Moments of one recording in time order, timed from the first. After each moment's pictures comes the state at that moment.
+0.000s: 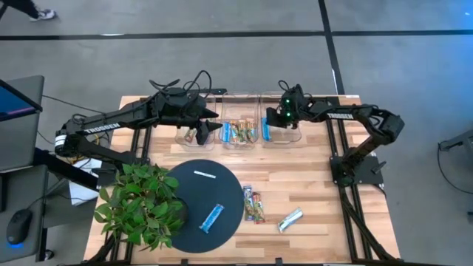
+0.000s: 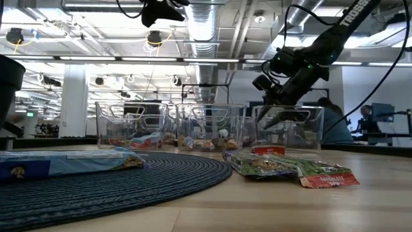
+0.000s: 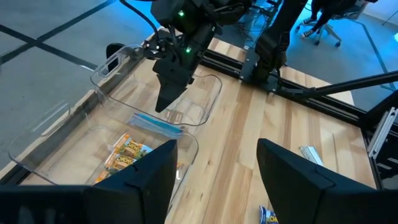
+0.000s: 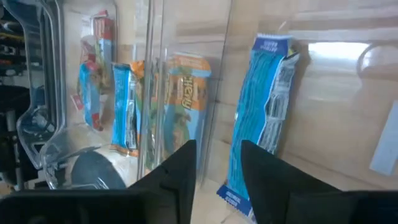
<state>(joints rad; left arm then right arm) 0.25 1.23 1.27 -0.49 0.04 -0.23 -0.69 1.56 0.78 -0.09 -0.38 0.89</state>
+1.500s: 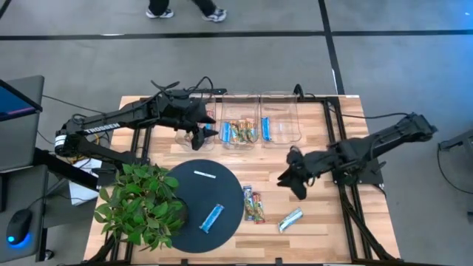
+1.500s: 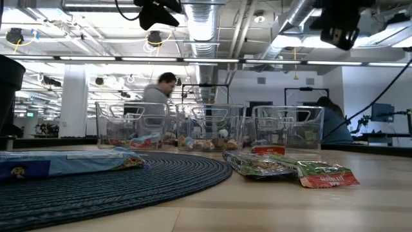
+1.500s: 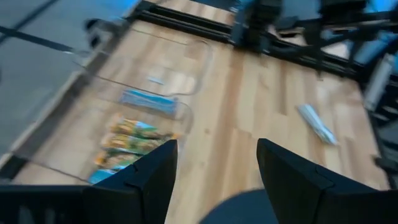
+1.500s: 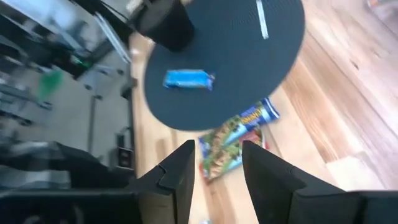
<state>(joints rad) 0.25 1.23 1.27 -0.61 0.11 -0.12 0.34 1.05 0.82 -0.42 0.05 0.73</state>
